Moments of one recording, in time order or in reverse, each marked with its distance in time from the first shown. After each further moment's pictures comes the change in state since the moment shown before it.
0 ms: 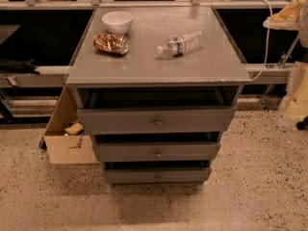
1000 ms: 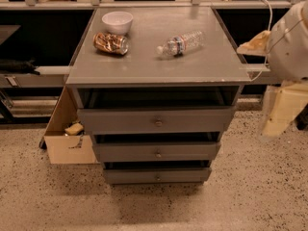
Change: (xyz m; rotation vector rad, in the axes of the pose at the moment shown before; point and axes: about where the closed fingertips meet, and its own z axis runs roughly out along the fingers) arm -0.010 0.017 0.047 -0.091 -0.040 -0.076
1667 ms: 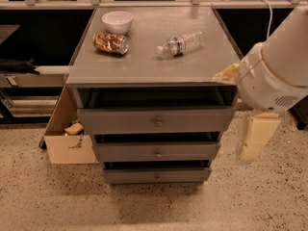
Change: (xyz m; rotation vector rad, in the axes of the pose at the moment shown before) arm -0.024 0.031 0.049 -0.100 -0.042 -0.054
